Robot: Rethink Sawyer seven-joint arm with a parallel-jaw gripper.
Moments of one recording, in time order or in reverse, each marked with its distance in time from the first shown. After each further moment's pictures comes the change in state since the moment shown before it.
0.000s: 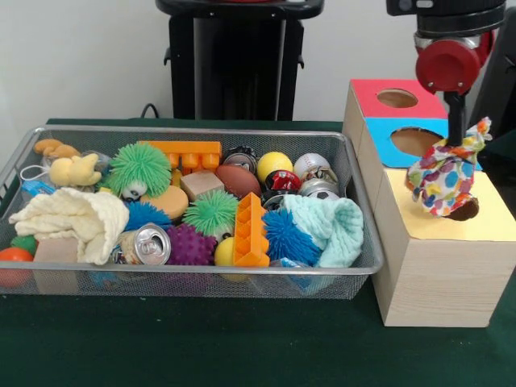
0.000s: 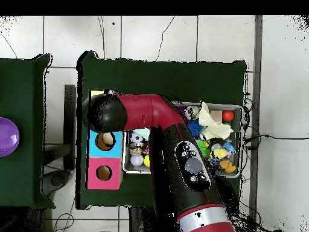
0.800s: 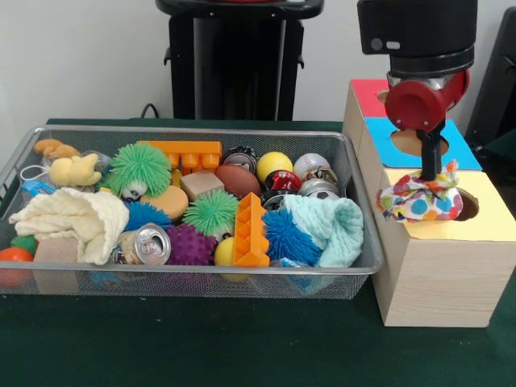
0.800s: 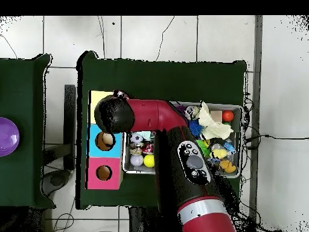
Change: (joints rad) arm 0.016 0.076 -0.062 0.005 0.033 -0.121 0.020
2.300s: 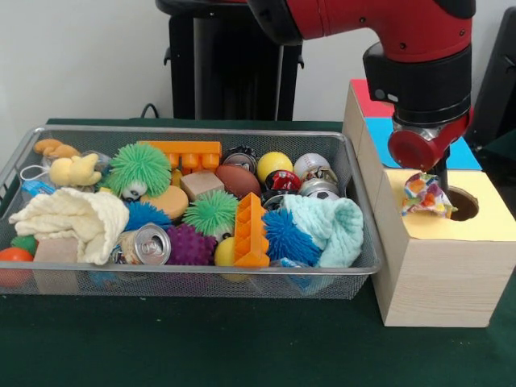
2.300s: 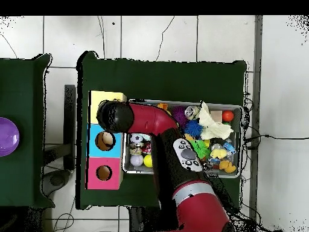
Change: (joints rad) arm 0.017 0.113 -0.006 0.018 0.140 -0.009 0.004
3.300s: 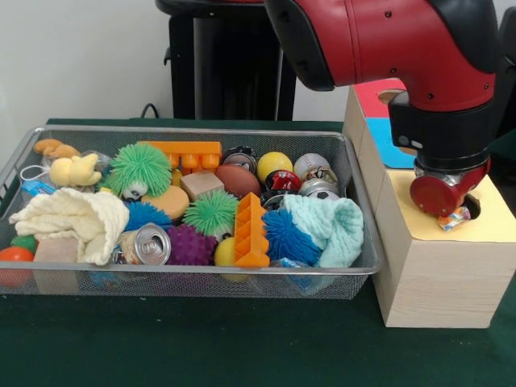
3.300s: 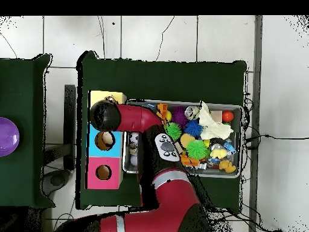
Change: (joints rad) arm 0.121 0.119 -0.089 -0.109 0.023 -0.125 0.002
